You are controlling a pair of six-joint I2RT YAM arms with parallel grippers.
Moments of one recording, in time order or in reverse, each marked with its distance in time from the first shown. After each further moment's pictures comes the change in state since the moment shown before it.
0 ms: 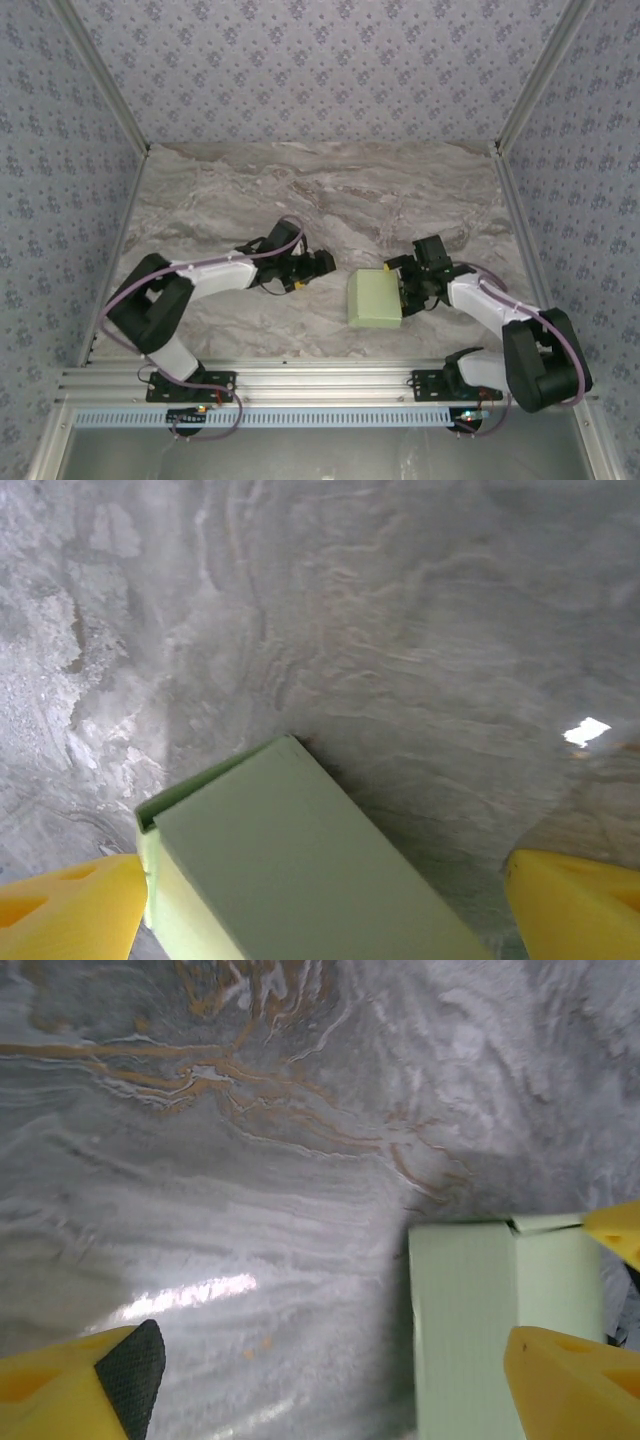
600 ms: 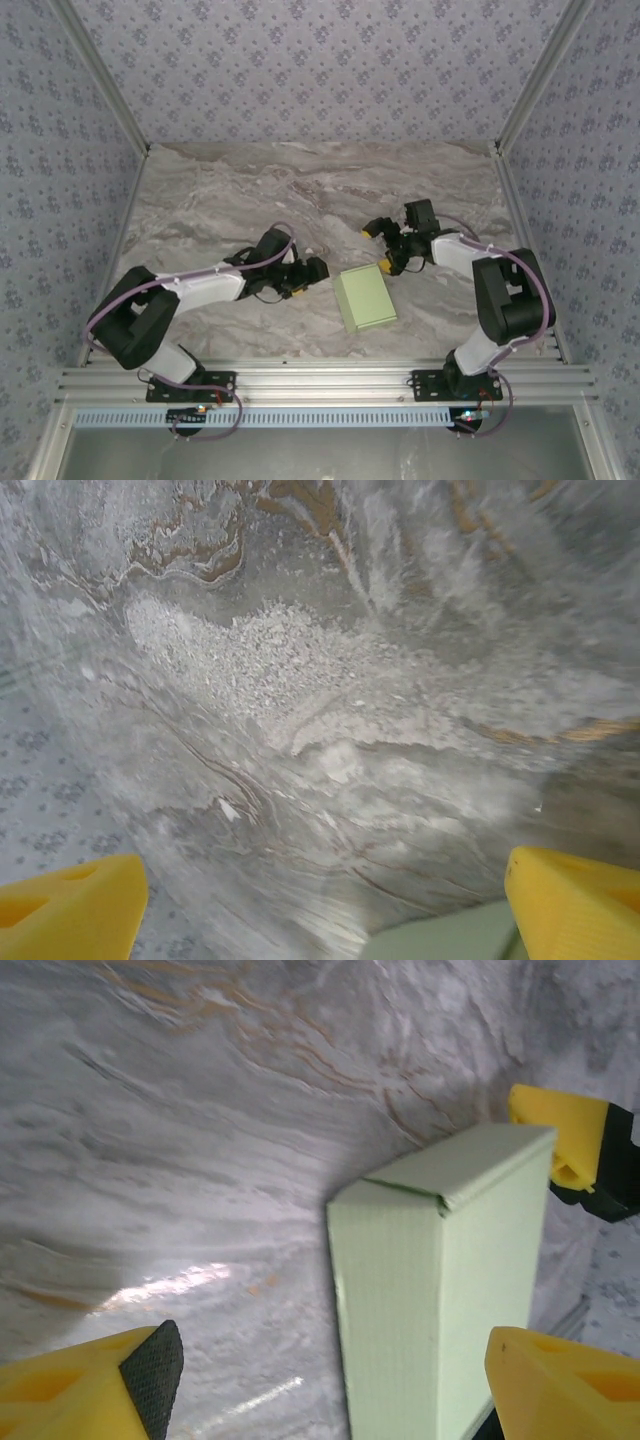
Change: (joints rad) left arm -0.006 -0.132 -0.133 0.074 0.056 -0.036; right arm -0.064 0.345 0.293 0.160 -0.206 -0.388
